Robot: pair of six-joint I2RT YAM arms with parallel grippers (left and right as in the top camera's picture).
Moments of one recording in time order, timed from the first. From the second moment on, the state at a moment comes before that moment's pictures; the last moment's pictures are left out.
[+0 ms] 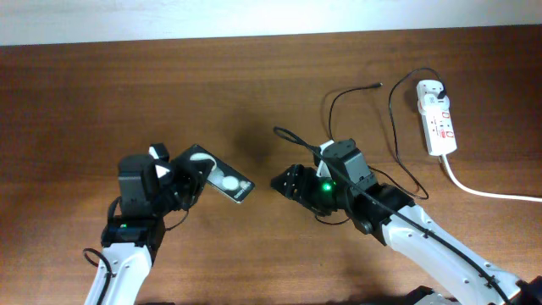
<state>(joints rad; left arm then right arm) -0.02 1.12 0.56 -0.08 0.53 -1.13 0.53 1.33 0.74 -0.25 -0.44 1.02</state>
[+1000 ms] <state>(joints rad) -0.06 1.12 0.56 -0.29 0.95 -0.56 0.24 1.40 1.12 -0.80 0.02 0.76</state>
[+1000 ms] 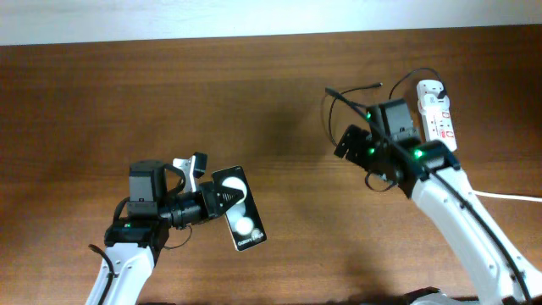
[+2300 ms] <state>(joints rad) -0.06 1.12 0.56 -0.29 0.87 -0.61 0.09 2.37 1.87 -0.59 0.25 0.81</state>
